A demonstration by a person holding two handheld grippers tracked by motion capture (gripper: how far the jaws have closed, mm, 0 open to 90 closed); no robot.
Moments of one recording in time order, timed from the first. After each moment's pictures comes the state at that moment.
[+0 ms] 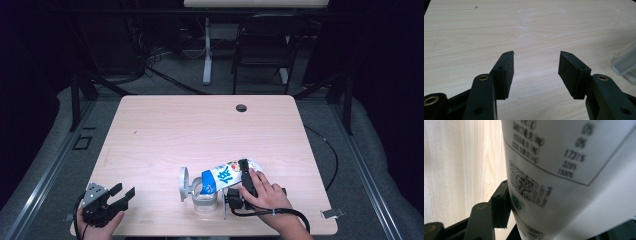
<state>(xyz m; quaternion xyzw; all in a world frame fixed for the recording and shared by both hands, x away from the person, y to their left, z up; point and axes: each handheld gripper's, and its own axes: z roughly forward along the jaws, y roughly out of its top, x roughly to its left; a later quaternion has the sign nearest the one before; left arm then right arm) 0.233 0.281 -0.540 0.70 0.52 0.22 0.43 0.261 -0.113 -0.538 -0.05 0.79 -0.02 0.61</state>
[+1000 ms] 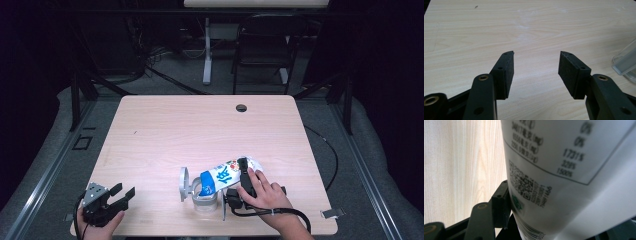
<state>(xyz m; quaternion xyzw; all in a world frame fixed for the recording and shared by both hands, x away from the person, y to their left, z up) 0.234 0.281 -0.540 0.70 0.53 0.22 0.43 0.260 -0.111 -0.537 -0.06 0.78 -0.04 0.63</state>
